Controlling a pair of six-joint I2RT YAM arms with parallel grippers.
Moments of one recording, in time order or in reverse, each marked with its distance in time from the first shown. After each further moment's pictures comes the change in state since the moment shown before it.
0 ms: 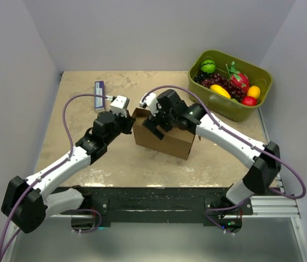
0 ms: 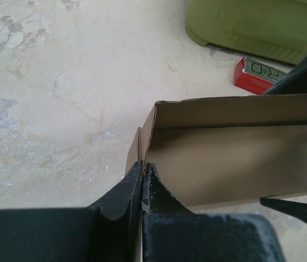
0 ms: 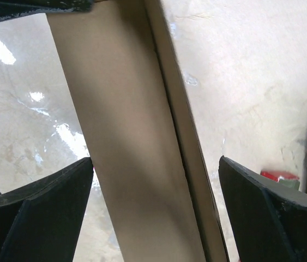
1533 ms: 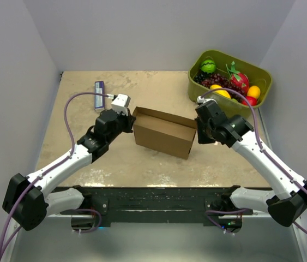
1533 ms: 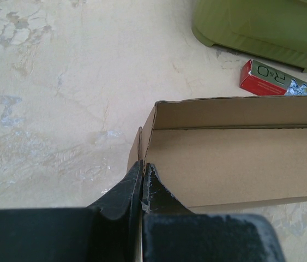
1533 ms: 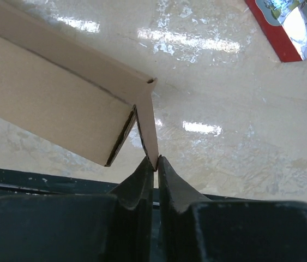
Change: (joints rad) left arm -0.011 0.028 0.034 -0.027 -0.034 -0.014; right arm -0.186 -0.403 -0.226 -0.394 0.217 0.706
